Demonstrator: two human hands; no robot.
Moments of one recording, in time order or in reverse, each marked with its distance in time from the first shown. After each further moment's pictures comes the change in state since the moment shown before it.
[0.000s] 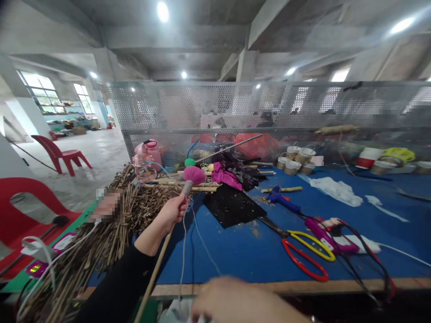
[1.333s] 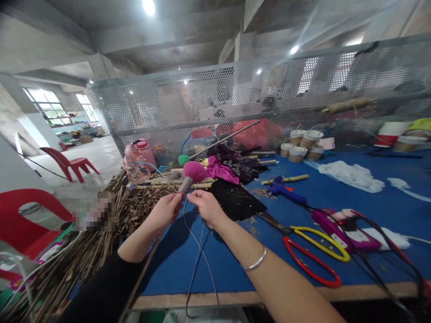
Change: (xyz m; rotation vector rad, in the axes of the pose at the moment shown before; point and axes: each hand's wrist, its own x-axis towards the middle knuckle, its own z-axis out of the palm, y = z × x) left_hand 0.005 -0.001 0.024 0.283 0.022 0.121; right_hand 0.126 0.084 -0.062 0.909 0.607 0.008
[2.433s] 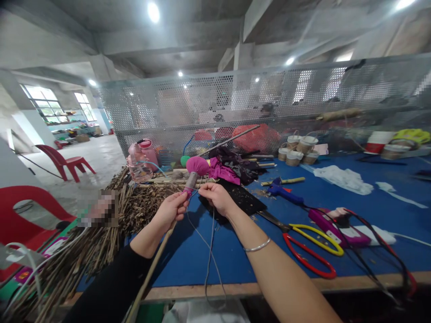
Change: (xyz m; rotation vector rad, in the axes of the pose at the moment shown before) left_hand -0.004 -0.005 0.001 -0.377 -0.130 0.010; right_hand 0.016 0.000 -0.029 -0.073 -0.080 -0.154
